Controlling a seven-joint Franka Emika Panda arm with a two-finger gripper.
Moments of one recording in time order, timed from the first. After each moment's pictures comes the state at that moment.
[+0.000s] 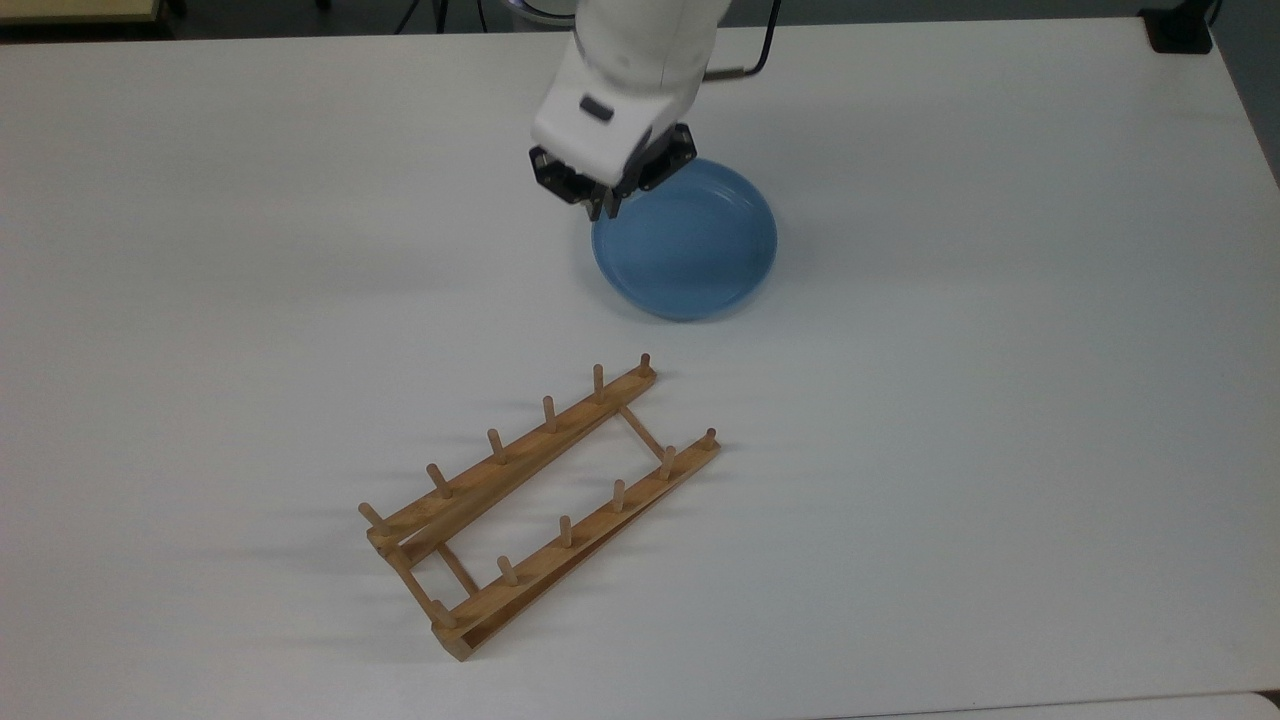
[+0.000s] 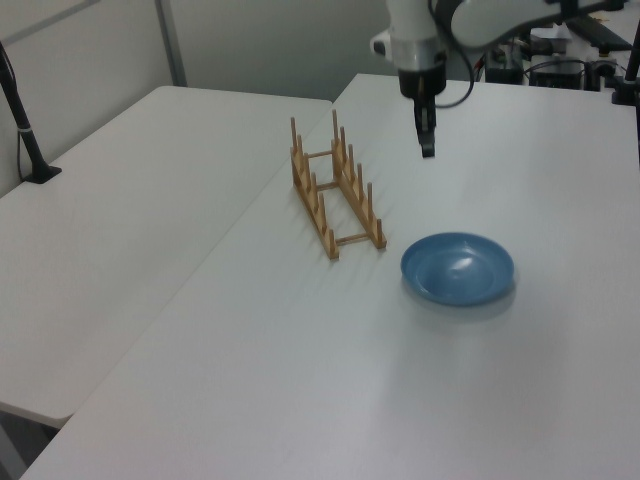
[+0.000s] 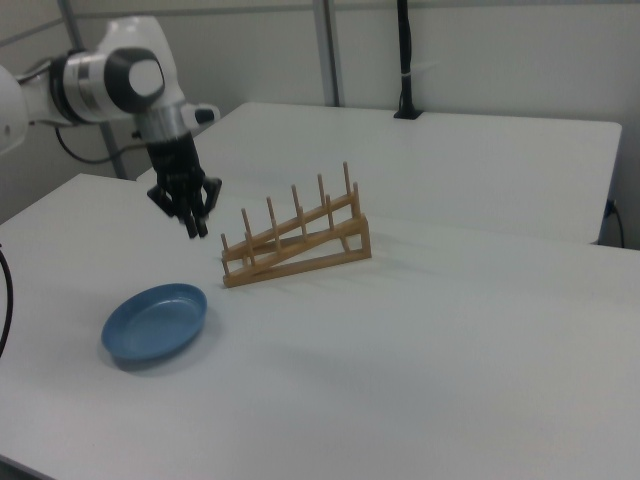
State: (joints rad) arm 0.18 0.29 0.01 -1.52 -0.15 1.69 -0.09
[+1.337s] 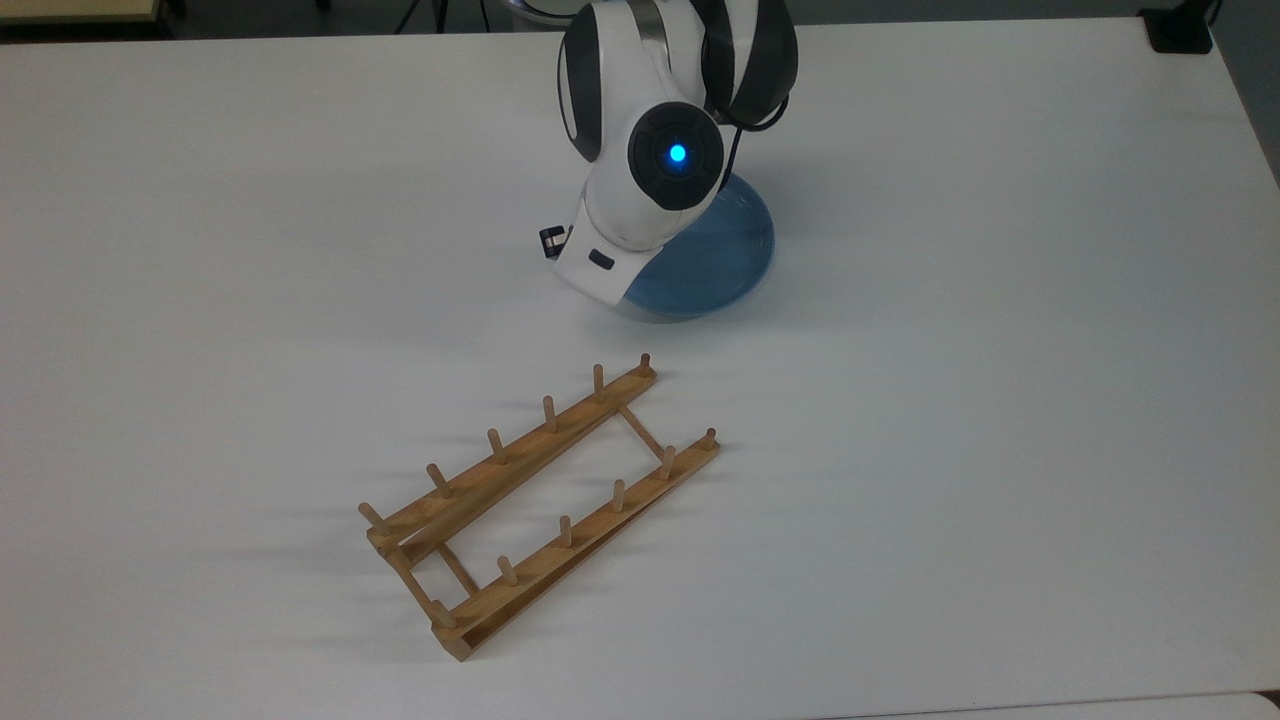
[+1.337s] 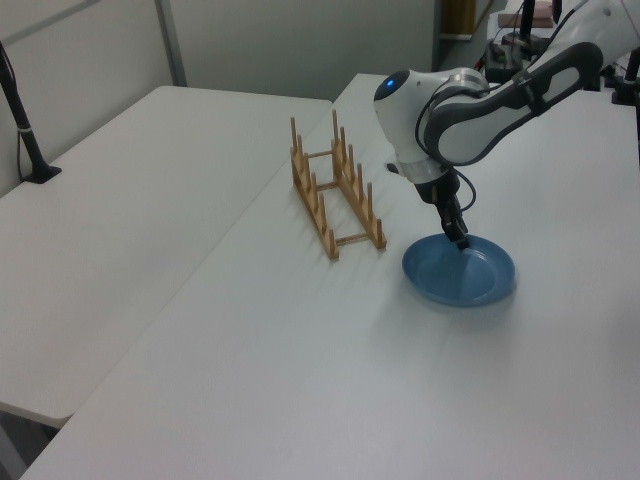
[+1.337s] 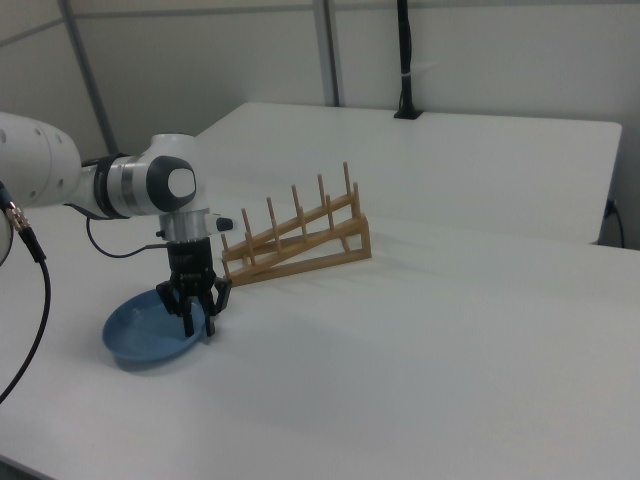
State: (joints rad) arm 0.18 0.44 0.01 -1.74 -0.15 1.78 -0.09
